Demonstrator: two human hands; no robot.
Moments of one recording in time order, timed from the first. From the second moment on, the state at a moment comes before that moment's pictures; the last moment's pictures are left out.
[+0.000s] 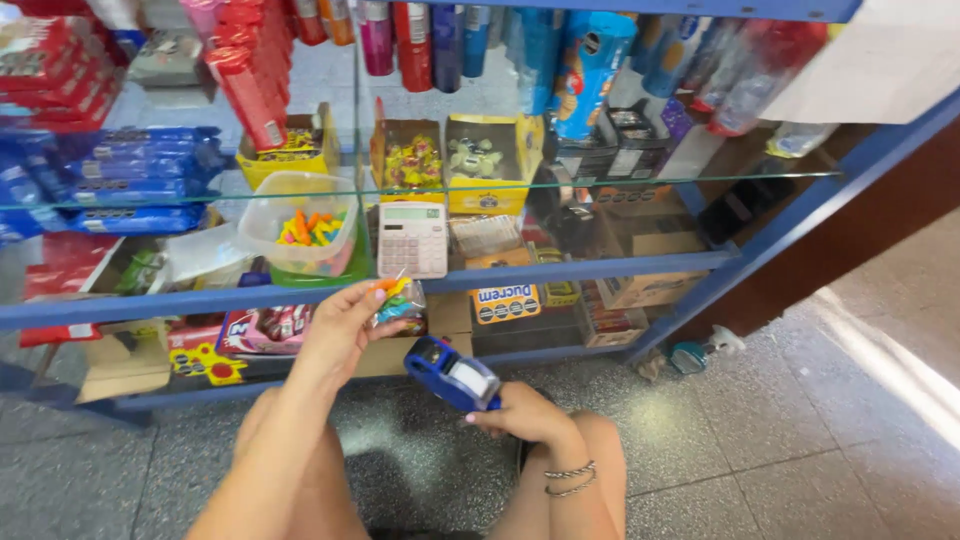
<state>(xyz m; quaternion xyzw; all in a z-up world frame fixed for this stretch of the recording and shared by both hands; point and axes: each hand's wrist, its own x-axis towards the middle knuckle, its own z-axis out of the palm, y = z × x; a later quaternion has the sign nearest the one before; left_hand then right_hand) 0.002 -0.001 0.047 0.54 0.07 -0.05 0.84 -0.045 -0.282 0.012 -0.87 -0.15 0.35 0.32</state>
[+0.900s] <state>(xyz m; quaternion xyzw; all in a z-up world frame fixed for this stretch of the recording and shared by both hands) 0.004 0.031 -0.088 0.46 0.18 -0.02 0.87 -0.053 -0.216 0.009 -0.85 -0.13 0.17 0.47</state>
